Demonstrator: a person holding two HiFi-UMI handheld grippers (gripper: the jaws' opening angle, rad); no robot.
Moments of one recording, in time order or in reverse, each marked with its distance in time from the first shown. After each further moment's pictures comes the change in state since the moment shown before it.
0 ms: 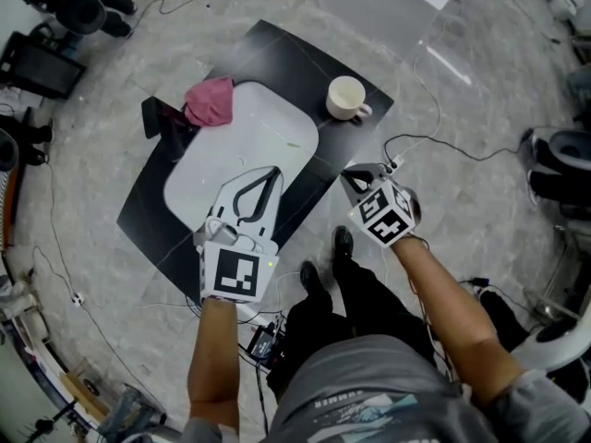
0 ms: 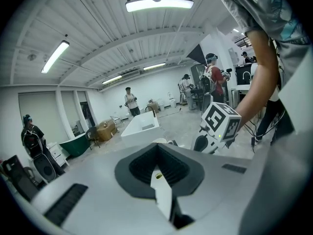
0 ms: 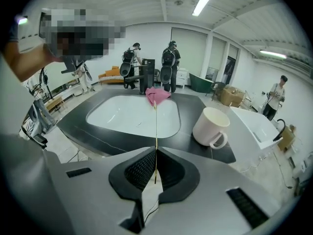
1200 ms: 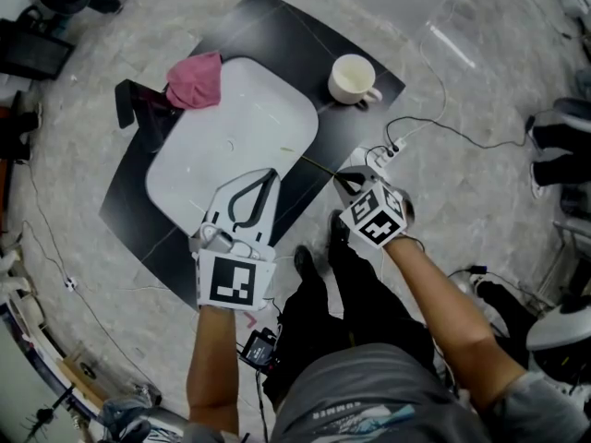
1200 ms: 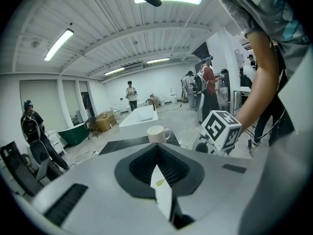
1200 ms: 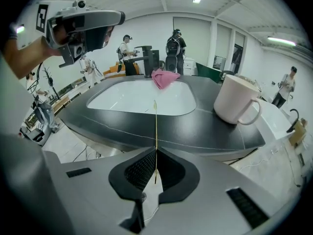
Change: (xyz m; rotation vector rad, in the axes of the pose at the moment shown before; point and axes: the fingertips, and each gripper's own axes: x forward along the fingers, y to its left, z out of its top) left arm 0.023 -0.016 -0.053 -0.067 0.067 -0.016; right arm 0.059 0.027 -0.054 0.021 0.079 0.107
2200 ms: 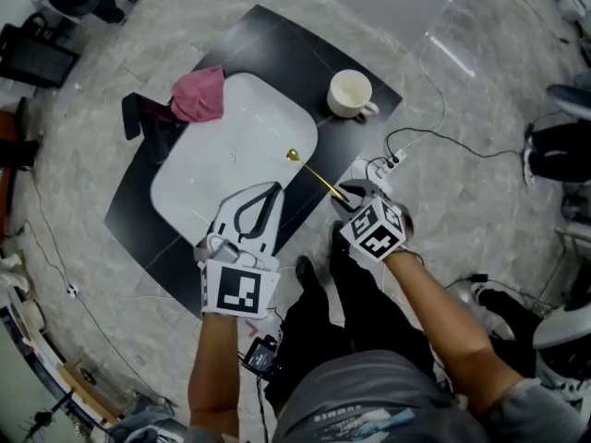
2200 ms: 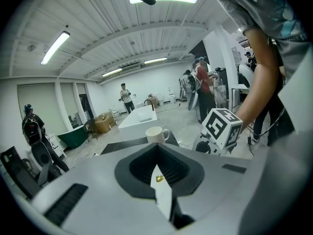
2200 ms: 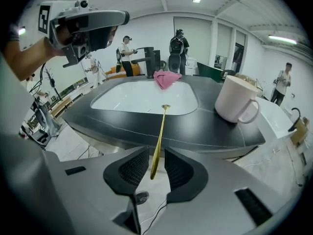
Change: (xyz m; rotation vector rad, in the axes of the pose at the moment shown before) left arm -0.001 -0.005 0.008 0.030 0.005 -0.005; right arm -0.011 0.007 0.001 -0.014 -0.002 0.021
